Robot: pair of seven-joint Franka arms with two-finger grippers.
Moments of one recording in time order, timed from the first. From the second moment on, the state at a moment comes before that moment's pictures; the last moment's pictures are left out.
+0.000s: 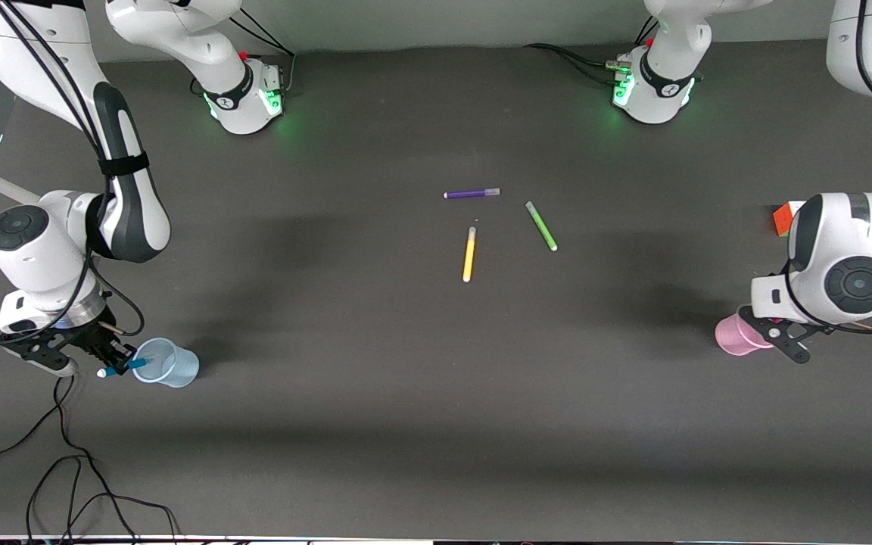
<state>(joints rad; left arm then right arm) 0.08 0.41 -0.03 -1.85 0.46 2.07 0.66 0.38 0.39 -0.49 -2.03 0.02 2.77 0.34</state>
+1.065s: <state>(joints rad) 0.05 0.47 -0.03 -1.85 0.57 2.18 0.65 0.39 0.42 -0.49 -1.96 0.02 2.62 0.34</state>
